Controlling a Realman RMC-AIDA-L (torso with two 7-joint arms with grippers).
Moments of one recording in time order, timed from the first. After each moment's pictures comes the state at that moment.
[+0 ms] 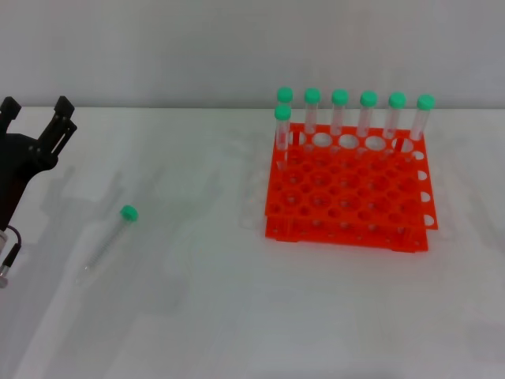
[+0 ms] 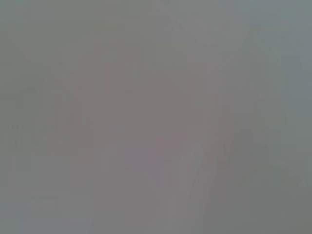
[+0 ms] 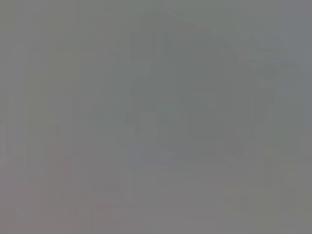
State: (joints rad) left arm -0.41 -2.08 1.31 0.13 0.20 1.33 -0.52; right arm 0.36 2.01 -0.64 -0.02 -0.67 -1.47 0.26
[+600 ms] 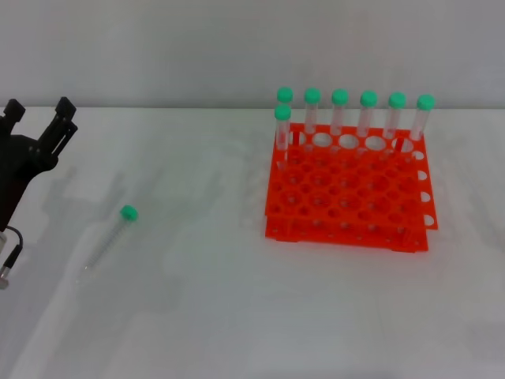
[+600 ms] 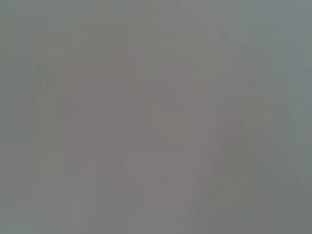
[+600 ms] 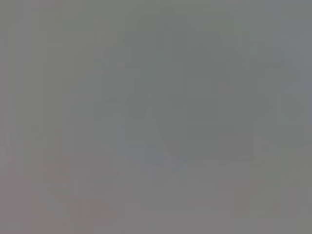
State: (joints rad) left arm -0.41 -2.07 1.31 0.13 0.23 1.32 -0.59; right arm 0.37 2.01 -0.64 -0.02 -0.67 -1.46 0.26
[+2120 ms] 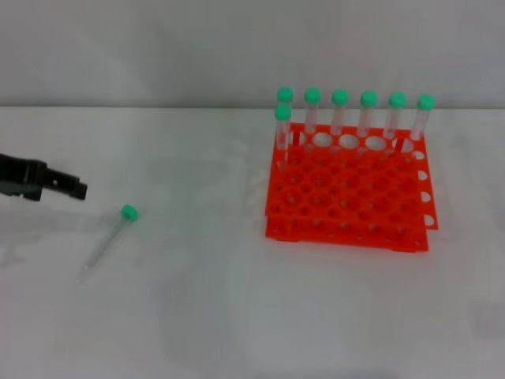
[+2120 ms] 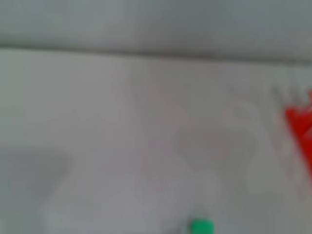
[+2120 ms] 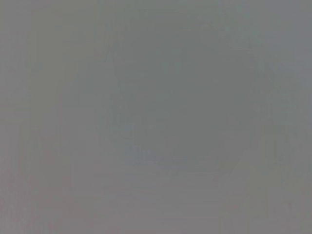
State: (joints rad) left arm -0.64 -1.83 0.91 1.00 2.44 1.53 -2.63; right arm 0.38 2.01 -0.62 -0.12 -0.63 -1.35 0.24
